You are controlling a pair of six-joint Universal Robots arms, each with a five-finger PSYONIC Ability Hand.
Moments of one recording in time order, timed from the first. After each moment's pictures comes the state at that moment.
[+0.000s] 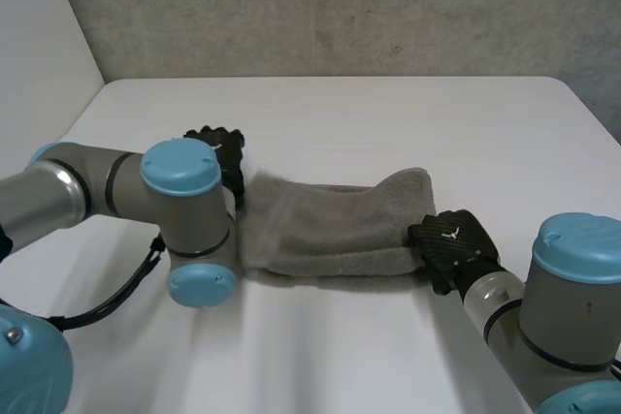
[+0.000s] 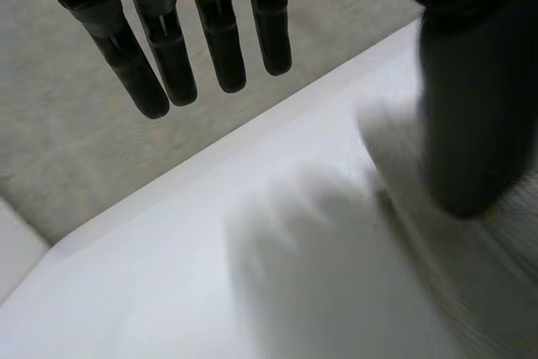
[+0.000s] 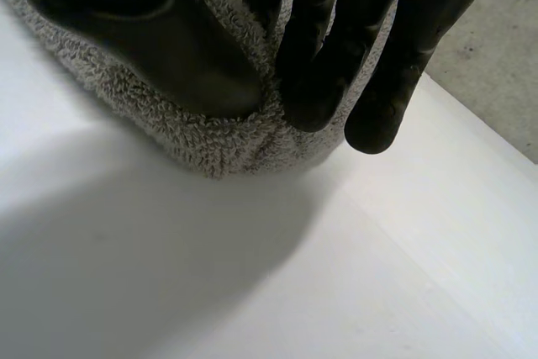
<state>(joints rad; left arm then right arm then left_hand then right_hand) 4.13 -2.41 -1.14 3.42 -1.96 3.37 2.00 -1.16 1.87 -0.34 1.51 2.72 0.52 0.51 0.51 0.52 0.51 1.28 1.25 1.34 1.34 1.15</state>
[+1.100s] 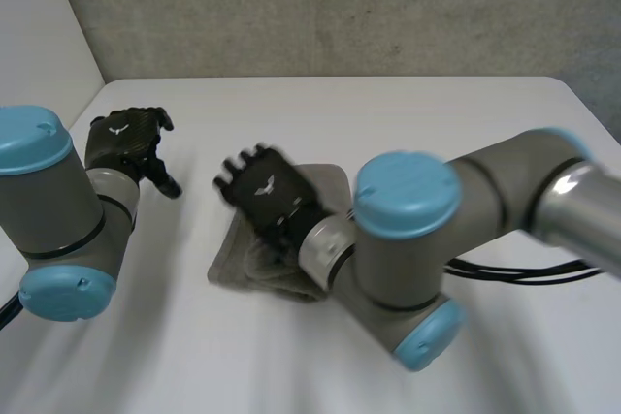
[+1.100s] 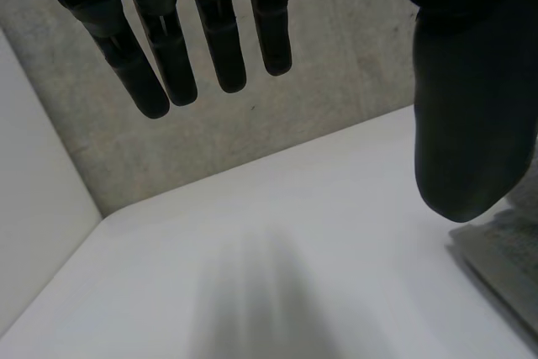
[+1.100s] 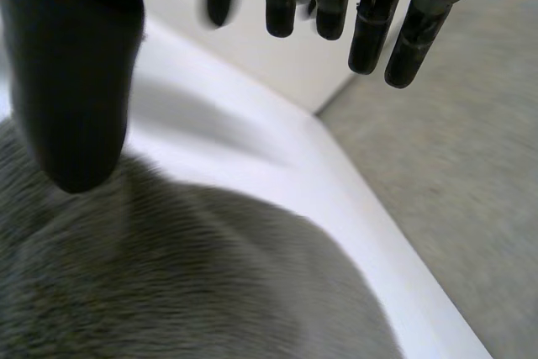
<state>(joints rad) 4.36 -1.97 -1.56 3.41 -1.75 3.19 2.39 -0.89 1.17 -0.15 1.37 2.67 0.51 0.51 0.51 0.52 0.51 0.23 0.25 0.24 0.26 0.02</state>
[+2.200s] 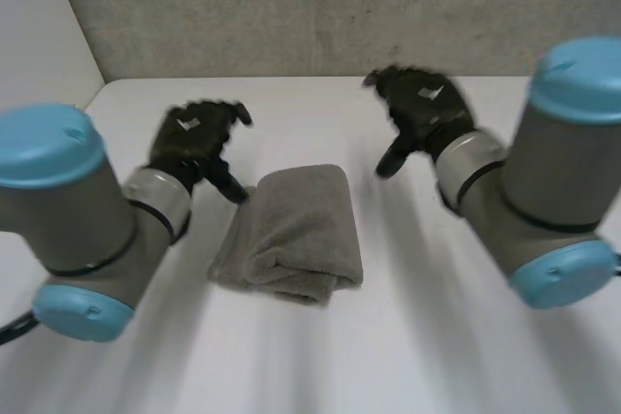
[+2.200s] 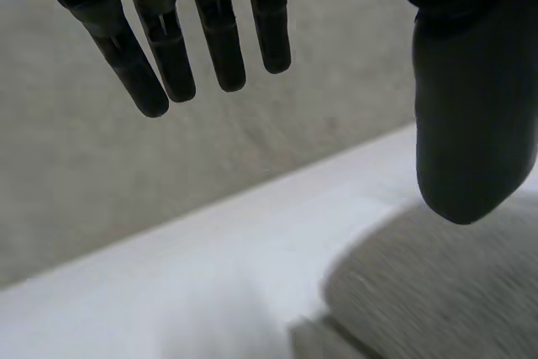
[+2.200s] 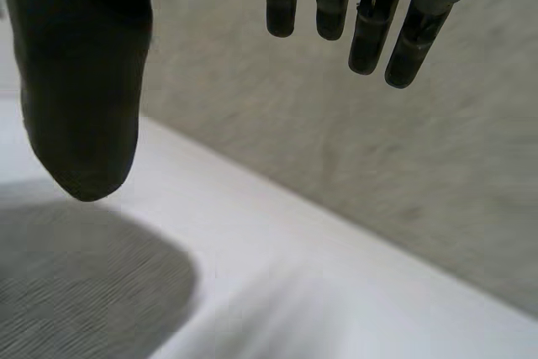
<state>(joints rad) 4.22 -1.92 -1.54 3.36 -1.60 3.16 2.12 -1.17 1.30 -0.04 1.55 3.08 0.50 0.50 0.49 0.51 0.47 0.23 0.25 0.24 0.26 0.02</state>
